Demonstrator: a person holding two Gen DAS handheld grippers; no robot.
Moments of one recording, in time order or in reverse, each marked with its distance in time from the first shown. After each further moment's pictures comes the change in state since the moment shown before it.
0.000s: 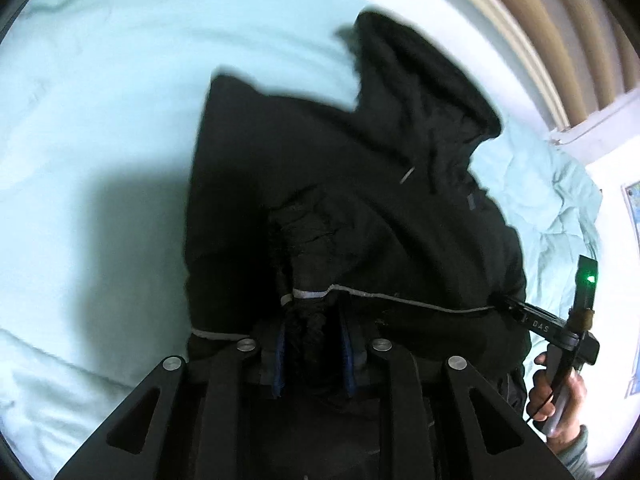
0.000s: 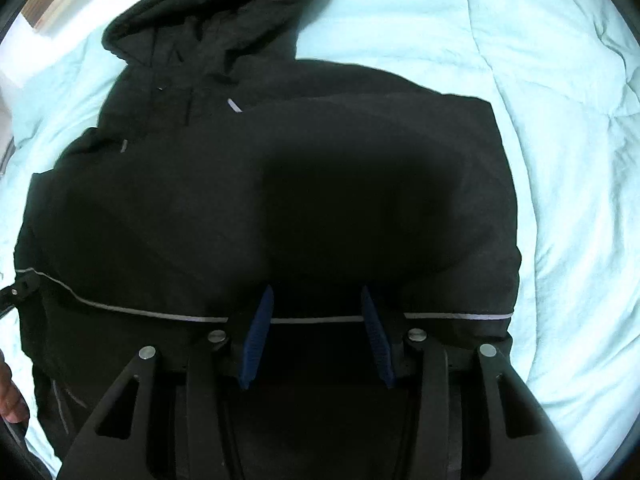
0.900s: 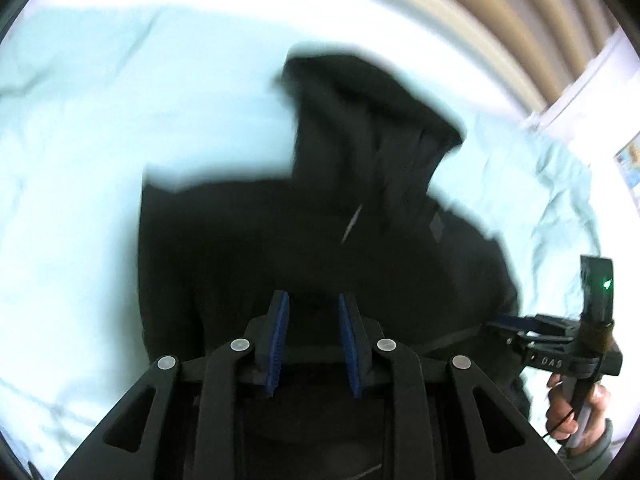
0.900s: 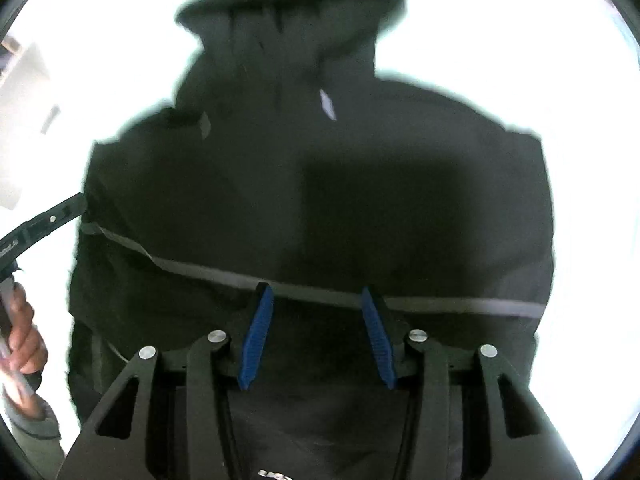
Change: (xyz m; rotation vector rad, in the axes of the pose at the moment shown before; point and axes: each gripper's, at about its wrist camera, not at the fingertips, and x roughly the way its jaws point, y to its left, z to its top) left arm -0.011 -0.069 0.048 0.147 -0.100 0.003; right arm -0.047 0.017 0.022 -0.113 0.013 0.142
